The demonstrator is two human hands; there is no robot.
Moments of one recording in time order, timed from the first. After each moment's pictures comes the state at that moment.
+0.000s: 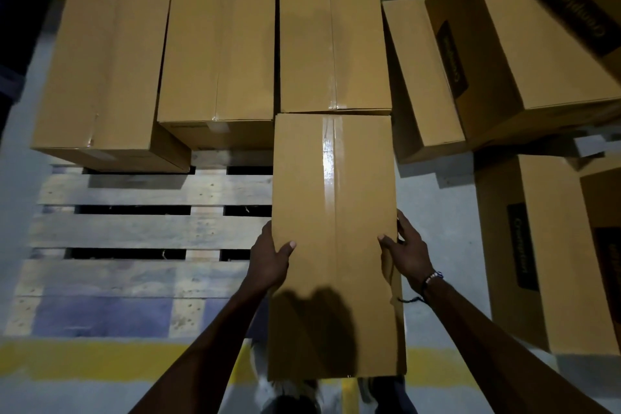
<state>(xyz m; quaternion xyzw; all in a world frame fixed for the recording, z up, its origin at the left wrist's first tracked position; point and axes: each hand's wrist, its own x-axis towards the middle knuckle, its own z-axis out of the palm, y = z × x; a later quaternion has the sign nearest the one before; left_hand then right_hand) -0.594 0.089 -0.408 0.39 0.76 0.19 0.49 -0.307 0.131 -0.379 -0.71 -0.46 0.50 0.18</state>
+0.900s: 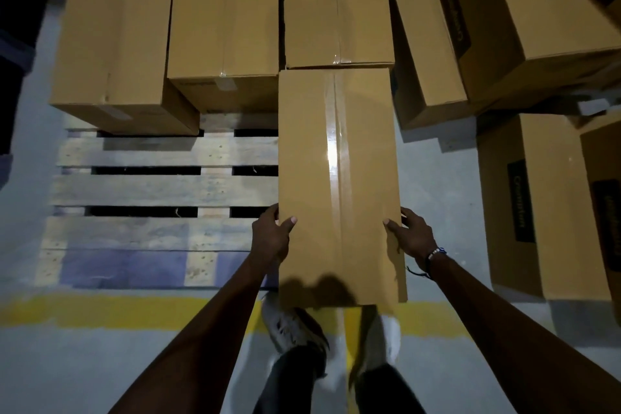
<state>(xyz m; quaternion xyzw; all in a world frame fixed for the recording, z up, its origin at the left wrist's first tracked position) -0.595 0.022 -0.396 0.37 0.76 0.18 0.50 -0.291 0.053 -0.384 -0.75 -0.42 0.50 0.08</state>
